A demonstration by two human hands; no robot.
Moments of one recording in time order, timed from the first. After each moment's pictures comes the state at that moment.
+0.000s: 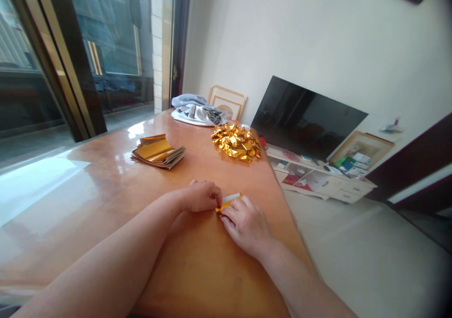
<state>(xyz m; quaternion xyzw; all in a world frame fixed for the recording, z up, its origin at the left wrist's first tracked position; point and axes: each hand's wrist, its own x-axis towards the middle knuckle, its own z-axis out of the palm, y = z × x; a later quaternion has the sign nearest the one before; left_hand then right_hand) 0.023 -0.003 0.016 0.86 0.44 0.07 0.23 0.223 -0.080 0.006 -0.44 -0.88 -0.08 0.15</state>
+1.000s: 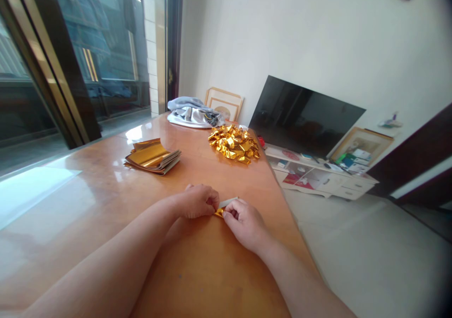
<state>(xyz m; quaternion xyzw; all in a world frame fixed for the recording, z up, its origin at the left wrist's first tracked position) 0.021 0.000 0.012 0.86 0.45 0.07 0.23 0.226 -0.059 -0.011 -0.53 -0.79 0.15 0.27</state>
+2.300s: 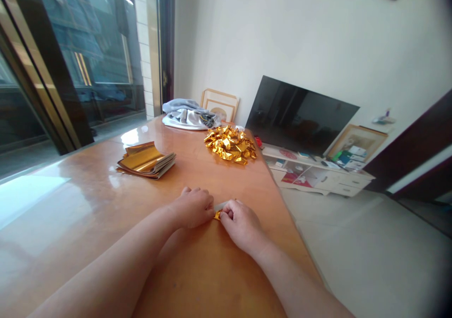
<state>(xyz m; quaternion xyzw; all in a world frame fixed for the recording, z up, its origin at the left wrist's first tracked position) 0.033 -0.008 0.011 0.87 0.48 0.05 0.11 0.220 -0.056 -0.010 -0.59 -0.76 0.13 0.25</state>
